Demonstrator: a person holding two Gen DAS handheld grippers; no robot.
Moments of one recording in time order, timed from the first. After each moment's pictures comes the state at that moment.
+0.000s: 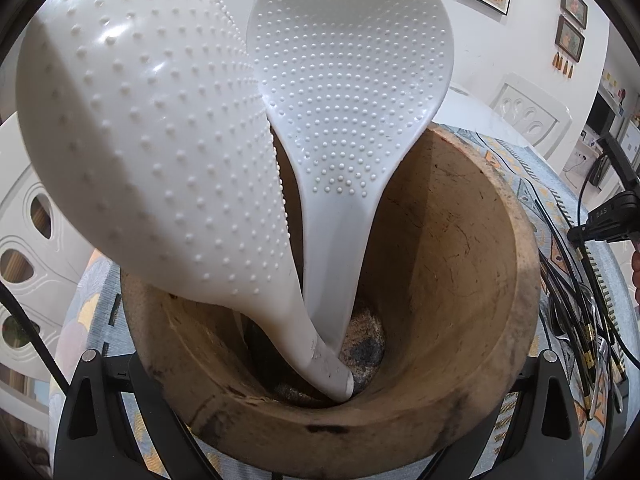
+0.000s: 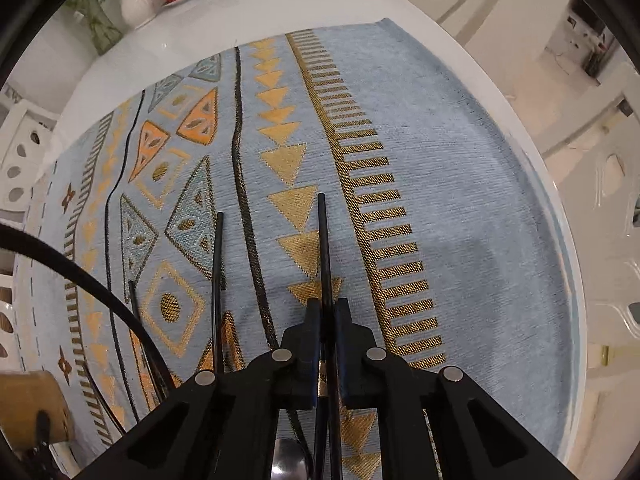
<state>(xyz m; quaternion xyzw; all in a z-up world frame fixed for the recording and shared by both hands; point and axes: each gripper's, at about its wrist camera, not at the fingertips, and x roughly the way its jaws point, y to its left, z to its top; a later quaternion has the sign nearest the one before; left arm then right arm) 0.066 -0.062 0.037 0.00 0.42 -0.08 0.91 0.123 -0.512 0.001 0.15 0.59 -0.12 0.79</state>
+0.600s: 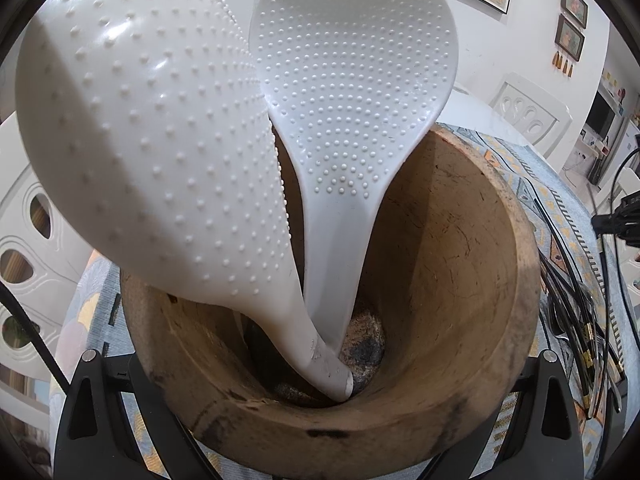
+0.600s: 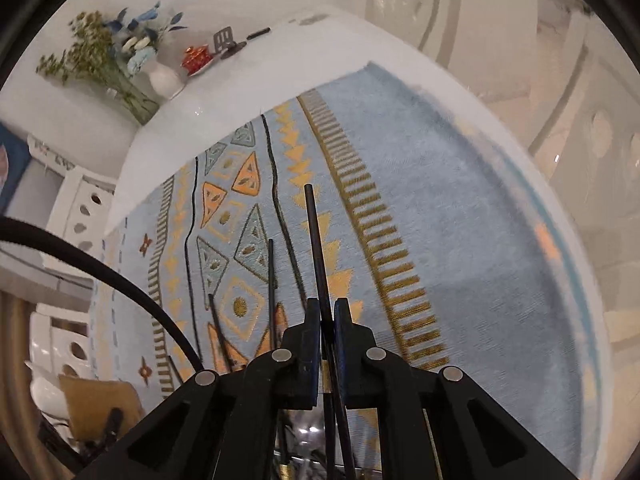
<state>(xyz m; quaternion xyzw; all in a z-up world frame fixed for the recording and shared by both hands) 0.068 -0.062 0.037 0.00 0.42 -0.08 0.90 0.072 -0.530 0.039 0.28 0.51 -0.07 0.81</state>
